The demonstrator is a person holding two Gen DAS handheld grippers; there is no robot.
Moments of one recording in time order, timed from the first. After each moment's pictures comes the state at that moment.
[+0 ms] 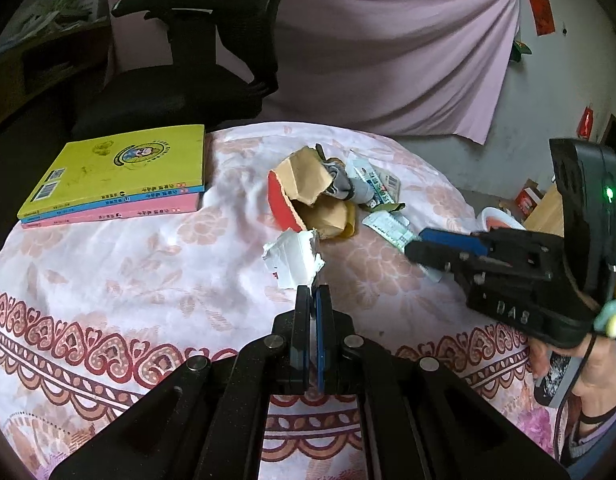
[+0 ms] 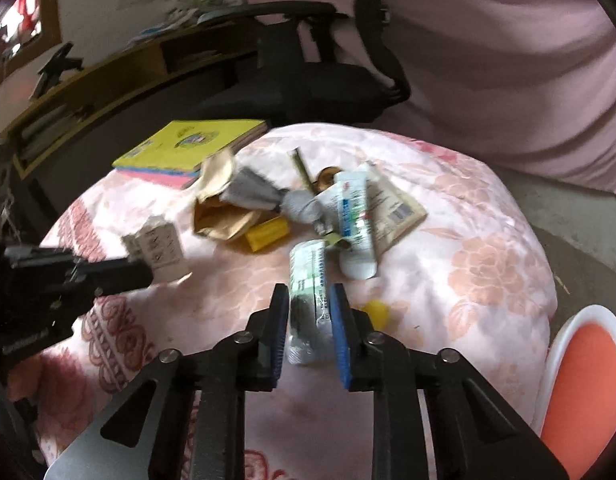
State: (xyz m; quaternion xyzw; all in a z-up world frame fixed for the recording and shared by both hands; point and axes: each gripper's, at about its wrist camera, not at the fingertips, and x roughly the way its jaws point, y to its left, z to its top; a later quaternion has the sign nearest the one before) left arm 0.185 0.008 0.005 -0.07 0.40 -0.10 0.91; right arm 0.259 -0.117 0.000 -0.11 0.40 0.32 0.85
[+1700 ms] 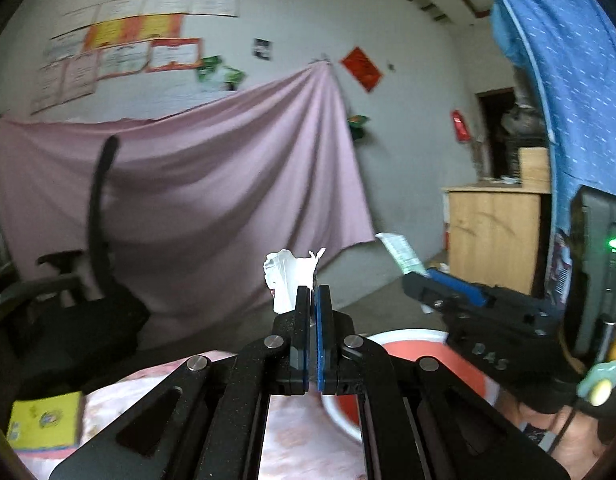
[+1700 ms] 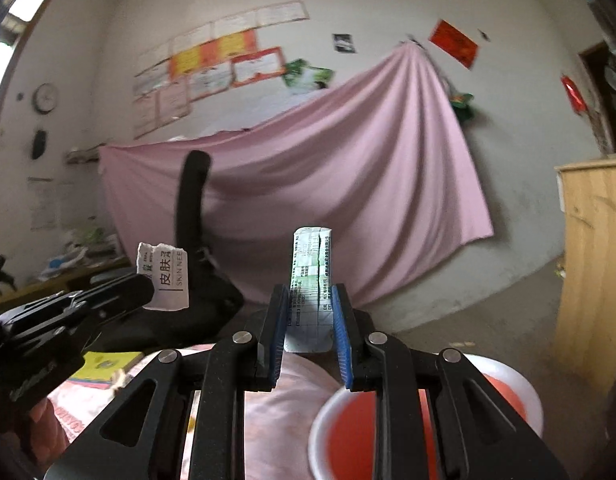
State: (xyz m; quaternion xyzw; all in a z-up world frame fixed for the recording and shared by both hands) left arm 0.158 -0.226 0.106 0.10 0.08 -0.26 0.96; right arm 0.174 -0.354 0.093 0.11 0.07 0.07 0.99
